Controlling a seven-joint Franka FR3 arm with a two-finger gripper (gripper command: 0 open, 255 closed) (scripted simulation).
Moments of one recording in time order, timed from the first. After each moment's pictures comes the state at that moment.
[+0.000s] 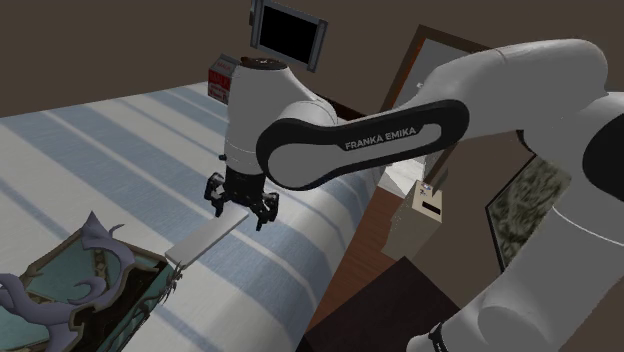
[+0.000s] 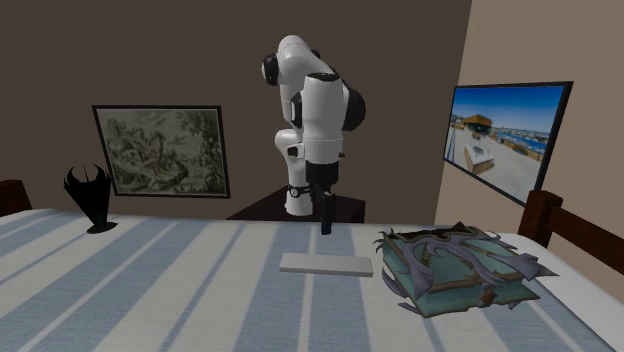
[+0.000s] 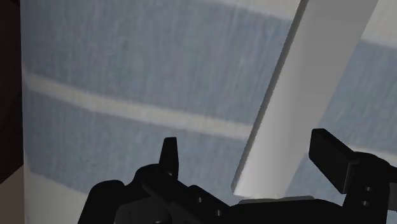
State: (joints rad) arm -0.07 0.19 0.74 -1.97 -0.15 2.11 1.59
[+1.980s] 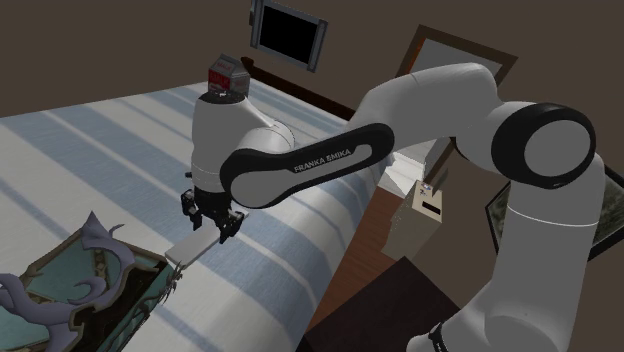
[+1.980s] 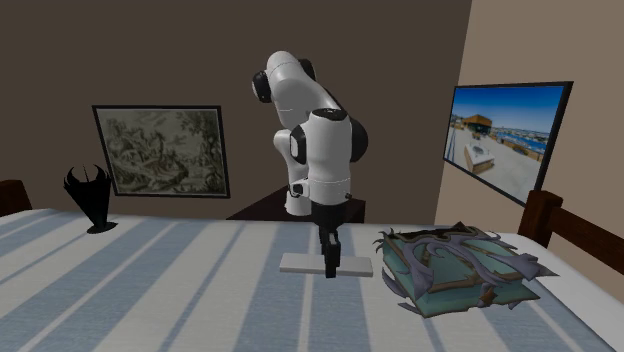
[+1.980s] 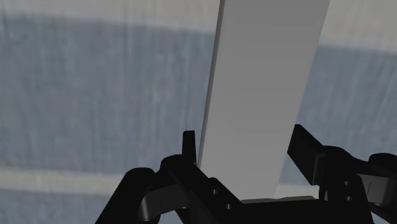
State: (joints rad) arm 0.06 0.48 0.65 -1.79 -0.34 2.18 1.83
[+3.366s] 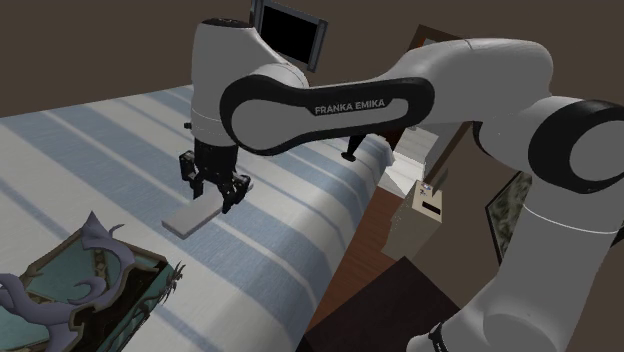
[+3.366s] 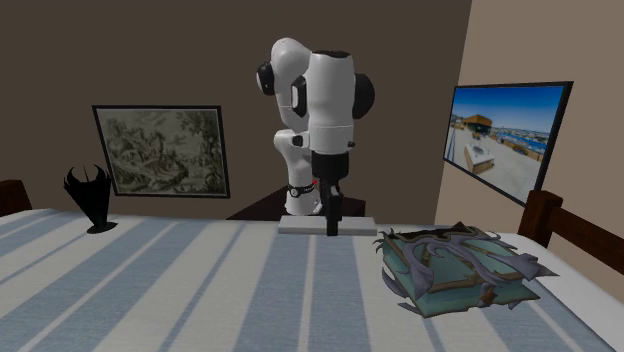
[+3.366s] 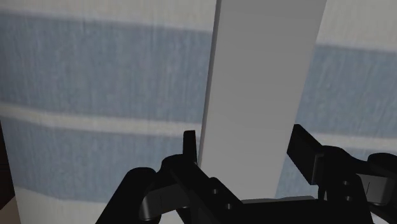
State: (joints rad) arm 0.04 0.37 0.70 -1.67 -0.25 1.96 1.77
